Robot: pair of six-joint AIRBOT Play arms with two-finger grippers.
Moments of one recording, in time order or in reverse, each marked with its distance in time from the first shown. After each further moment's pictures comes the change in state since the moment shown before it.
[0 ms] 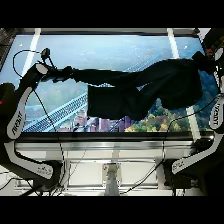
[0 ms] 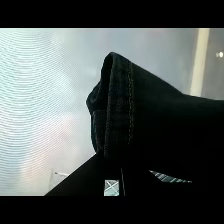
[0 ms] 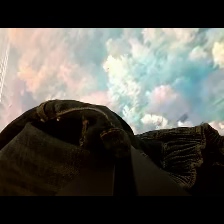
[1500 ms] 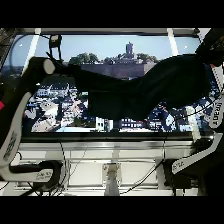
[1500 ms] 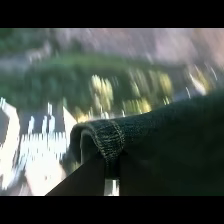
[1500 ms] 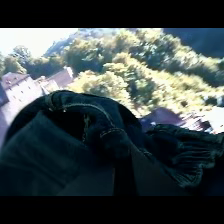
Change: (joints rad) left arm -0.214 0.193 -0.006 0.446 -0.026 -0.212; right arm 0.000 -0.015 0.193 0.087 0.179 -0.143
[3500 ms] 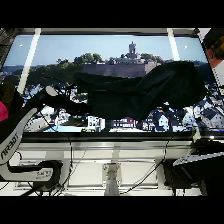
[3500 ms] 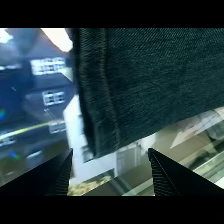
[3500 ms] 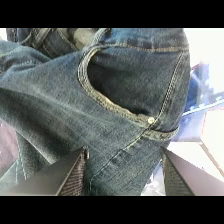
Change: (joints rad) left arm 0.082 0.015 -0.473 -0.632 -0.347 0.480; right arm -0.647 -0.037 -0.231 0.643 0.306 -0.422
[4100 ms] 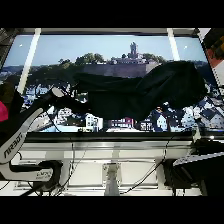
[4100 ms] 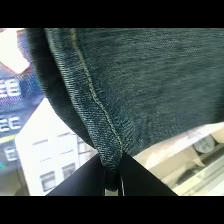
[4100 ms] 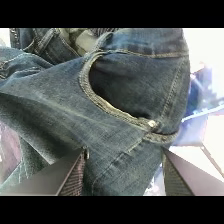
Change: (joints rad) left arm -0.055 0.006 0.001 -0.063 0.074 -0.021; right arm -0.004 -0.001 -0.004 -0.005 0.003 0.030
